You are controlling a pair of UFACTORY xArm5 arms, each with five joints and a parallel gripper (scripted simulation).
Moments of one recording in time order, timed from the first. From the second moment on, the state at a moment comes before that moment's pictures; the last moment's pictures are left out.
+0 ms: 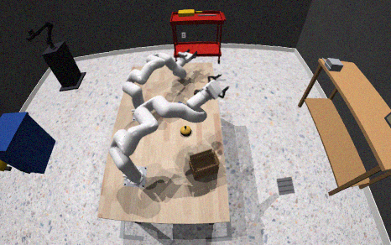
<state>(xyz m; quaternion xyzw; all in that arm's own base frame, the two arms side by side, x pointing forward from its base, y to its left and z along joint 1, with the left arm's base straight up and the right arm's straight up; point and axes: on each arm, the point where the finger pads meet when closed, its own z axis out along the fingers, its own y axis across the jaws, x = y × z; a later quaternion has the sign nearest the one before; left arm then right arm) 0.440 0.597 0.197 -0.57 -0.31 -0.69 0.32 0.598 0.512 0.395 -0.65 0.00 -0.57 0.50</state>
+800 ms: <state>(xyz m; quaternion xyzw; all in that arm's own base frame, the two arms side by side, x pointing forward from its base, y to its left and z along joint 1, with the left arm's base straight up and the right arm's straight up) 0.440 0.598 0.197 -0.57 -0.31 -0.69 0.32 0.598 0.512 0.395 -0.65 0.00 -0.57 0.50</state>
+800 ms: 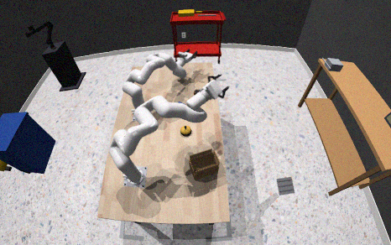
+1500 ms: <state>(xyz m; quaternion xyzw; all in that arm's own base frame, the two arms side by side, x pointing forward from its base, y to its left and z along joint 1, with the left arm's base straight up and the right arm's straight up) 0.411 0.640 0.208 -0.61 -0.36 -0.63 0.32 0.598 0.512 0.395 -0.65 0.00 -0.57 0.50</state>
